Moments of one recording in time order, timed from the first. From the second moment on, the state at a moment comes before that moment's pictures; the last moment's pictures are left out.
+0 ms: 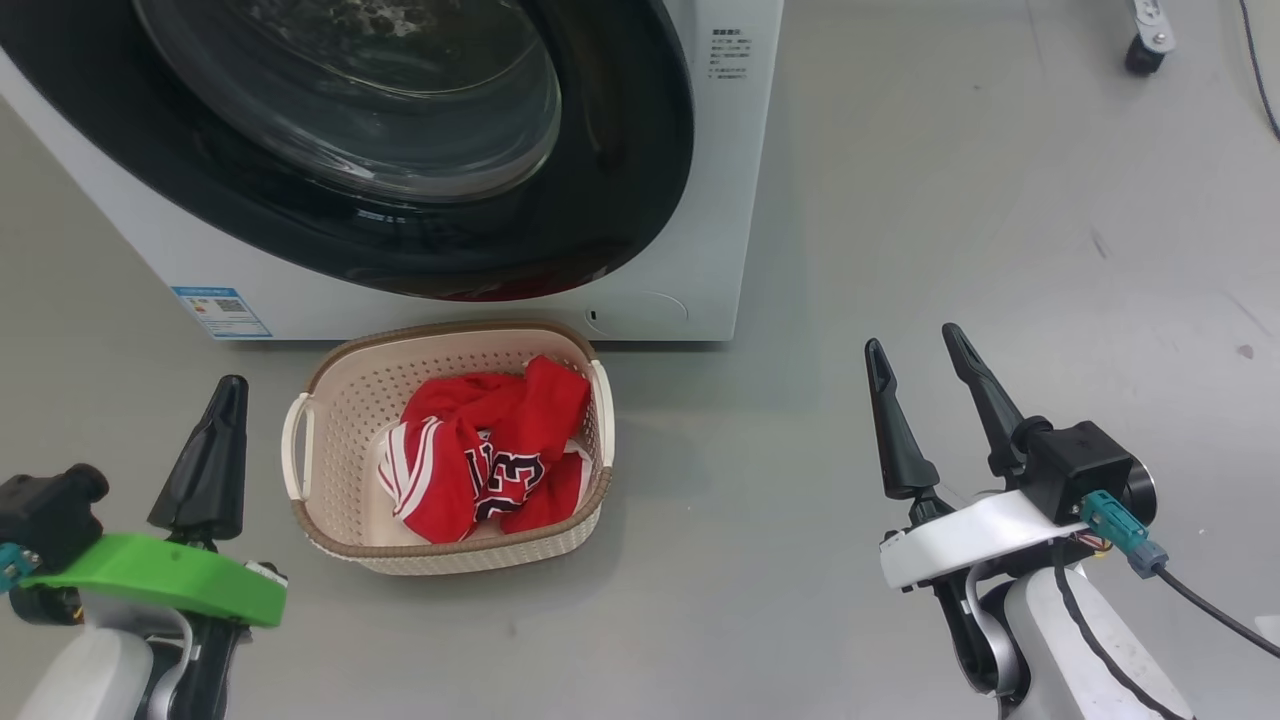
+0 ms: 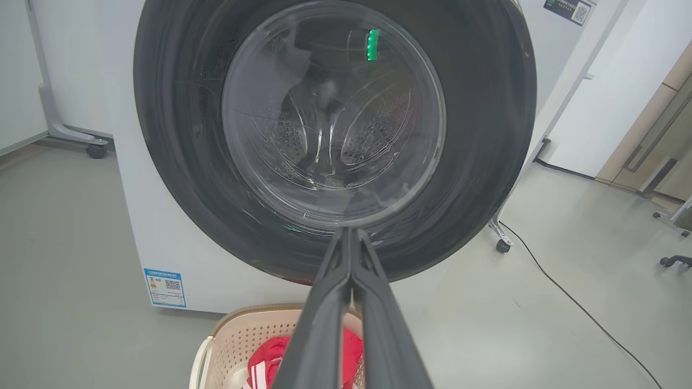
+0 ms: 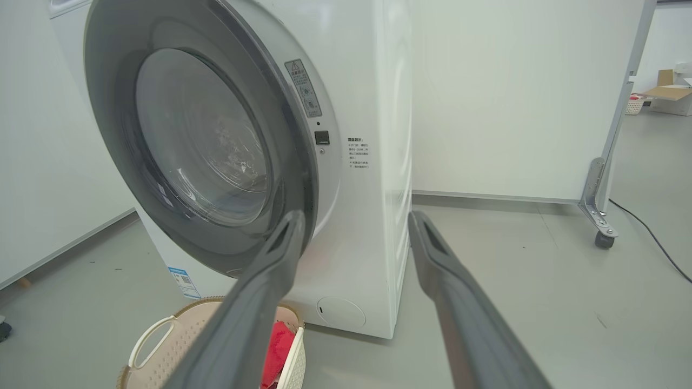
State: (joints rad) left arm -0.20 0.38 -0.33 0.16 -0.90 -0.11 -0.24; right arm -0.17 -0.10 0.34 0.14 0.36 0.00 -0.25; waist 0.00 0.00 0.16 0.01
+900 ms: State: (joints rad) left arm -0.12 0.29 -0.21 0.16 -0.66 -0.07 -0.25; right arm -0.13 -0.08 0.32 0.14 0.34 0.01 -0.25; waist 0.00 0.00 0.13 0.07
